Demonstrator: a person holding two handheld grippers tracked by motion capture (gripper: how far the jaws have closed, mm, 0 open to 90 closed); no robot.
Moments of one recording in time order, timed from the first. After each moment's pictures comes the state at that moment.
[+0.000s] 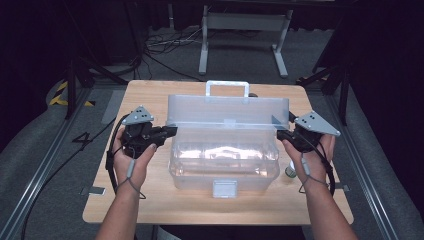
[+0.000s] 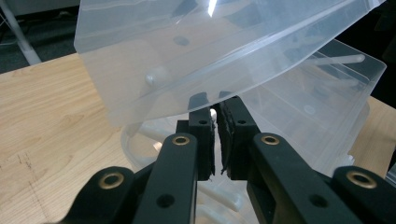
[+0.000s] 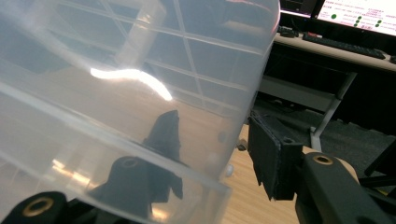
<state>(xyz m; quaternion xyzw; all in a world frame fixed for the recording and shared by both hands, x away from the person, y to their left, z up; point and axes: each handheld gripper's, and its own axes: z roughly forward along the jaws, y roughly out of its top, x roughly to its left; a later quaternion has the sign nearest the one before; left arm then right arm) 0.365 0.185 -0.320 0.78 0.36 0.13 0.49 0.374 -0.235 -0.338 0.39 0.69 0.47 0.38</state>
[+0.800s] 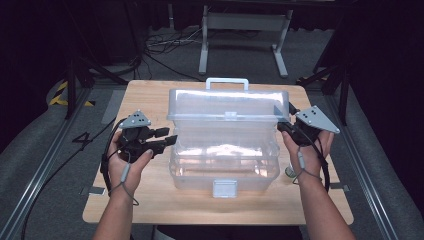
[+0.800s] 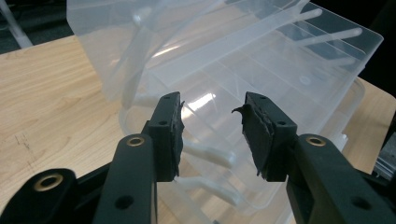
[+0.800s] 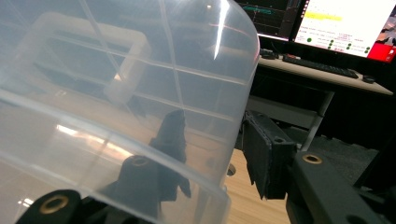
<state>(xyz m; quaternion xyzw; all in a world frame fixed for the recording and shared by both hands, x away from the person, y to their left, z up) 0.356 0.196 -0.324 0.80 0.36 0.12 0.47 0.387 -0.232 -0.332 0.39 0.65 0.49 0.42</state>
